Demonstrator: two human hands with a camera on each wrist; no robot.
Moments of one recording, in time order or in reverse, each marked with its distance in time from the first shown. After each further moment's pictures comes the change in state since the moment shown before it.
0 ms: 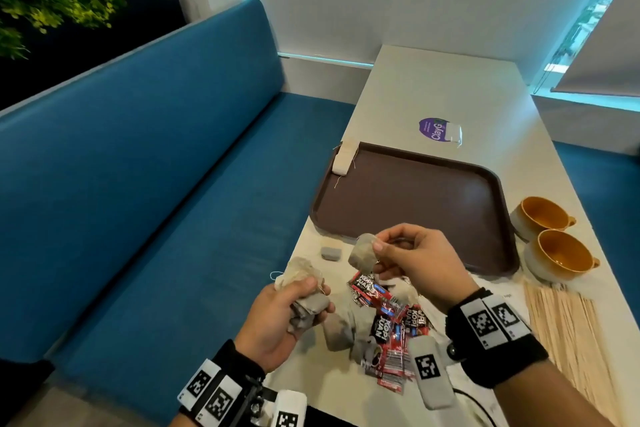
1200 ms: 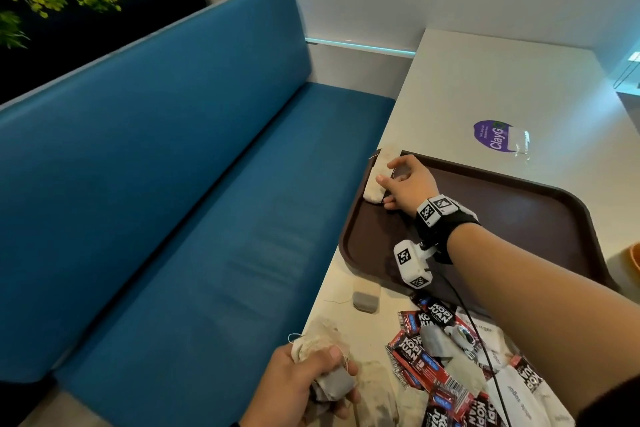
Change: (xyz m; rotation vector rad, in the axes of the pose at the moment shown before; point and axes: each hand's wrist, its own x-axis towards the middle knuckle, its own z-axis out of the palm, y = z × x) left_hand 0.031 0.004 -0.023 0.257 0.010 -0.143; right_hand 0.274 0.012 0.036 -0.293 0.148 -0.051
